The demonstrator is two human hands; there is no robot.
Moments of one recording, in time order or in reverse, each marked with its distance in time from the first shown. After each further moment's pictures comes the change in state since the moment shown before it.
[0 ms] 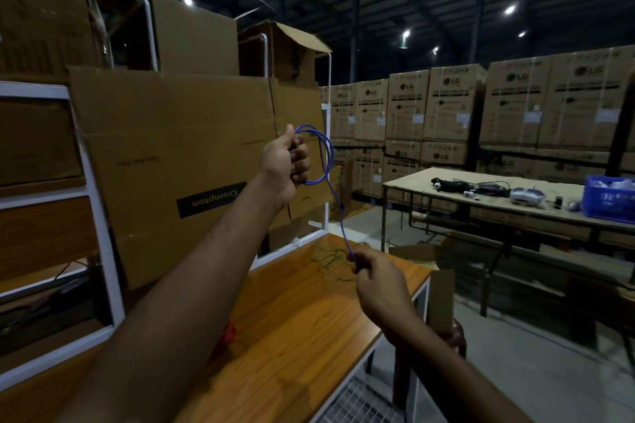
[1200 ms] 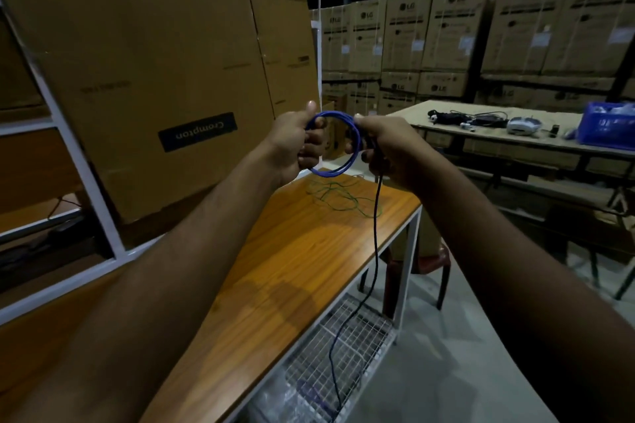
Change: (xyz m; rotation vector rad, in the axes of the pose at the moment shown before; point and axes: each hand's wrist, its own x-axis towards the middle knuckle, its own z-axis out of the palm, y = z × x) left_hand -0.045 -0.065 -0.011 0.236 -0.126 -0.279; right_hand 0.060 -0.031 -0.048 0.447 -0.207 0.191
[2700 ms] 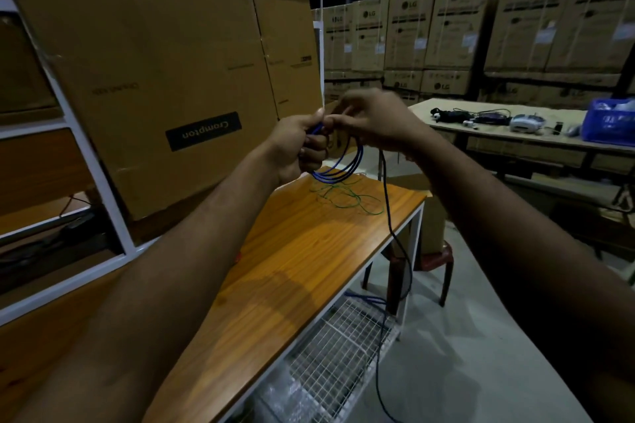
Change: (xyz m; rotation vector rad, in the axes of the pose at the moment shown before) left_hand -0.010 0.001 -0.002 0.037 -0.117 -0.057; right_hand 0.013 -0.030 0.000 -0.889 -0.042 -0.505
